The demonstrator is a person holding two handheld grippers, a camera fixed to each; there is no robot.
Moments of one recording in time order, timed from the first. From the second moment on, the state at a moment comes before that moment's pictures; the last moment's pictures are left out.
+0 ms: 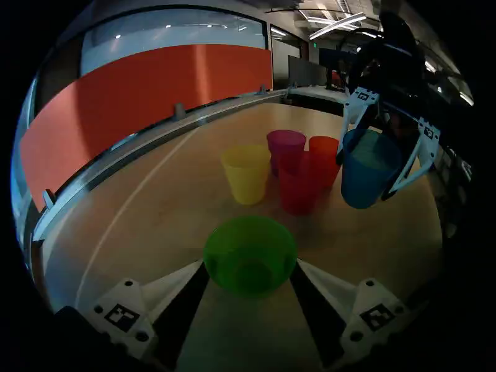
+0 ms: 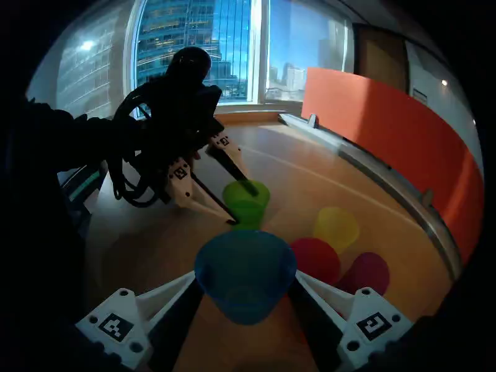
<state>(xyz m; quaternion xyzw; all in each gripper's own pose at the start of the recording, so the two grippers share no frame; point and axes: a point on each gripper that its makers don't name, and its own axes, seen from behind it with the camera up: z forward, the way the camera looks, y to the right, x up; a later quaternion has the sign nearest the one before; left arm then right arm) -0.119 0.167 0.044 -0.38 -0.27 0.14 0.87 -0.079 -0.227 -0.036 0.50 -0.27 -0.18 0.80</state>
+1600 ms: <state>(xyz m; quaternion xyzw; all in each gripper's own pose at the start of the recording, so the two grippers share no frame) -0.103 0.125 0.004 -0.36 -0.28 0.12 0.88 -0.133 -0.276 -0.049 0.52 -0.29 -0.17 0.78</state>
